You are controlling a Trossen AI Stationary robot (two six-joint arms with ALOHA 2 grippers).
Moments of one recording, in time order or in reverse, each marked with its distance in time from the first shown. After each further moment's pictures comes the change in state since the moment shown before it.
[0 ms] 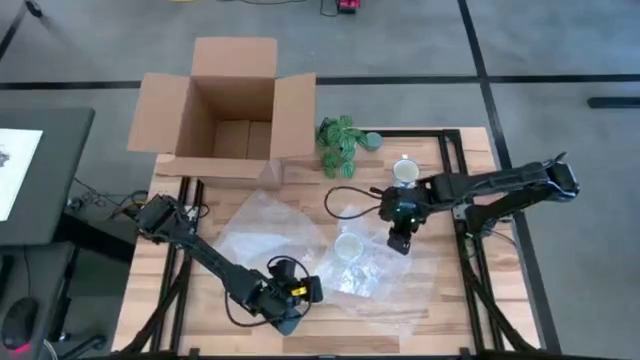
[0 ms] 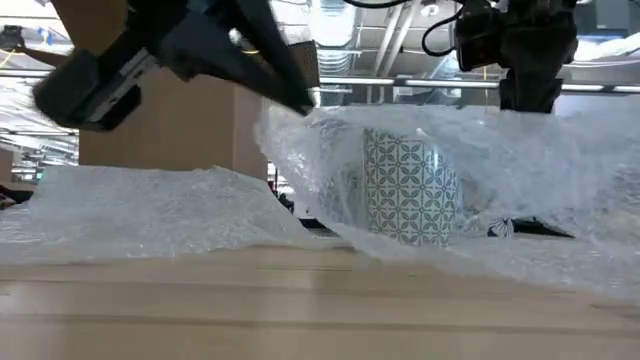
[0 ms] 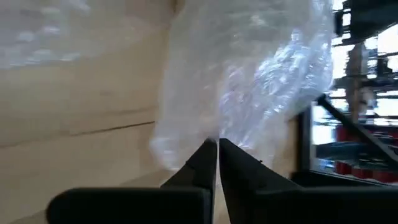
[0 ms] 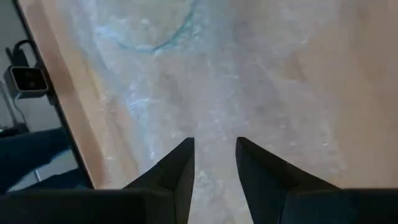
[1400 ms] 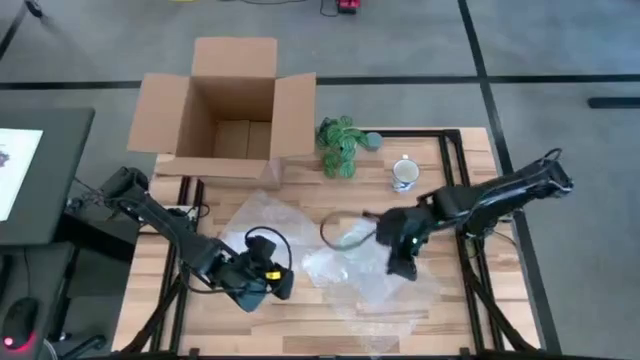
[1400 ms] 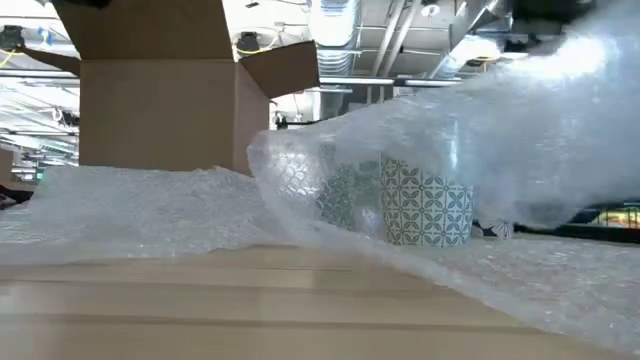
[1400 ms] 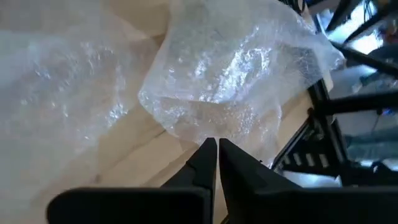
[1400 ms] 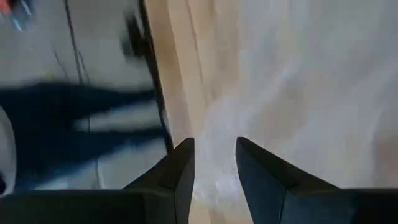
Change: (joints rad) left arm 0.000 -0.381 0.000 -0.347 0.128 0.484; right arm 0.189 0.055 0.211 0.114 -0.060 0.107
